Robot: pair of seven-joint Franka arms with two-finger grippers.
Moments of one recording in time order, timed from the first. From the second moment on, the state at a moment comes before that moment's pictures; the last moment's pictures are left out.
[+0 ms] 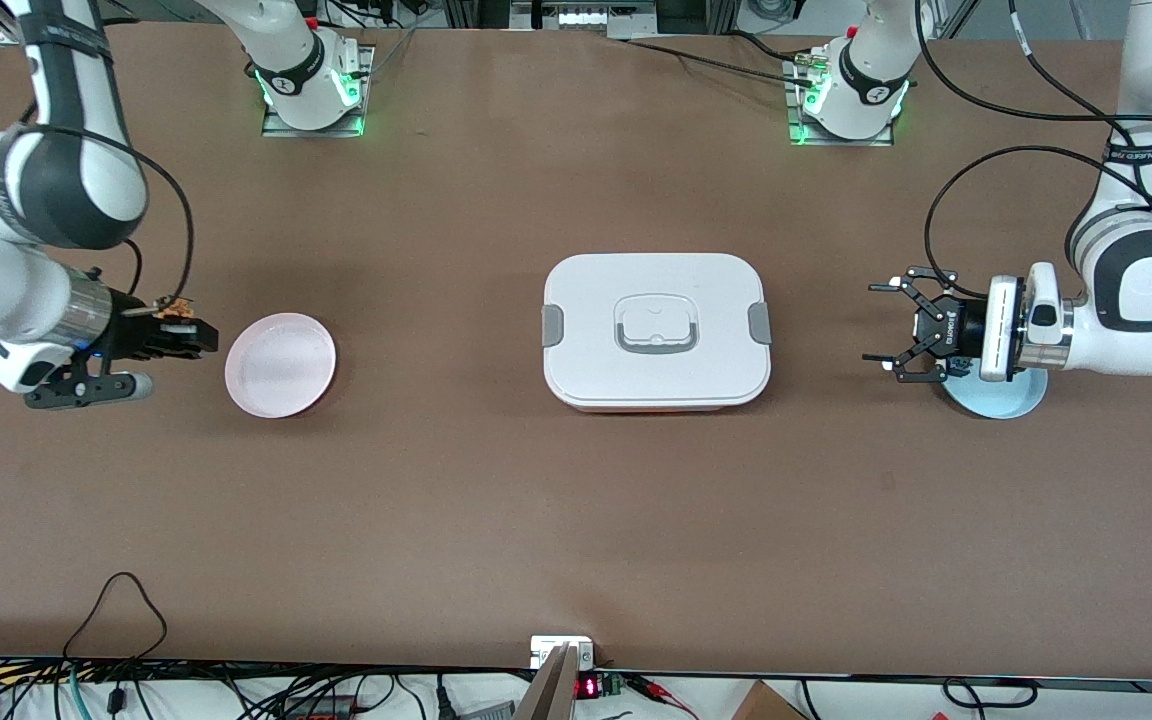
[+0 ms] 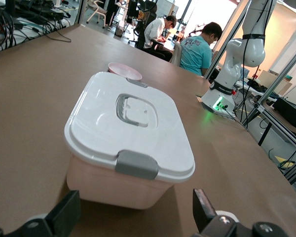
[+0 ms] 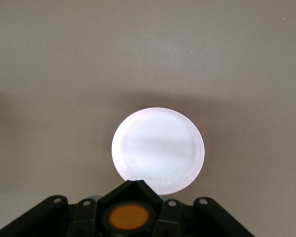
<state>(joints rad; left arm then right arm) 0.30 0.43 -0.10 -1.88 -0.96 1.59 1.94 0.14 0.27 -0.13 -1.77 0.13 1.96 -0.14</state>
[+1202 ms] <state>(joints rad) 0.30 0.34 -0.07 -1.67 -0.35 1.69 1.13 0.21 0.44 -0.12 -2.11 0.13 2.55 -0.09</state>
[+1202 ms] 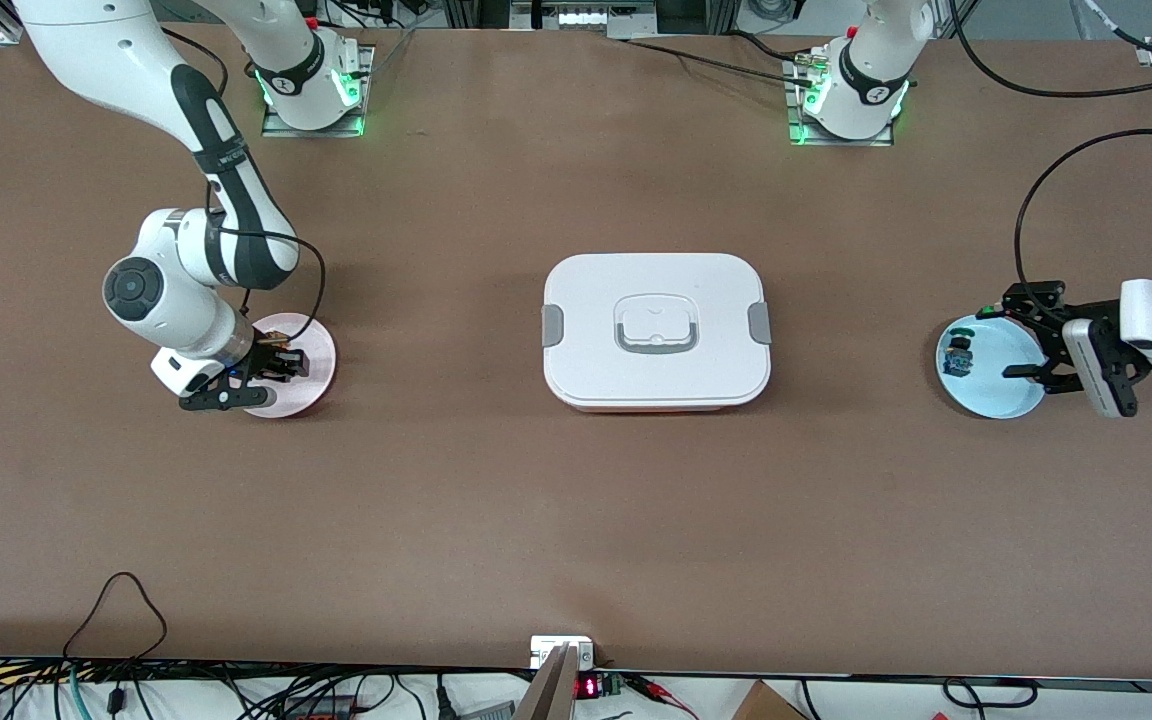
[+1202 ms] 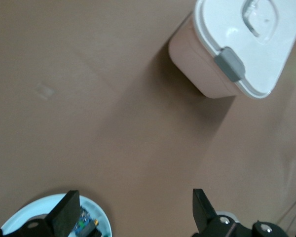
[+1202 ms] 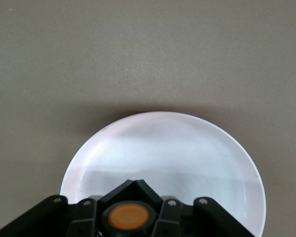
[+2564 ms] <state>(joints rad) 0.01 0.12 0.01 -1.62 -0.08 1.62 0.09 0.23 0.37 -0.12 -1.93 0.13 2.32 0.00</state>
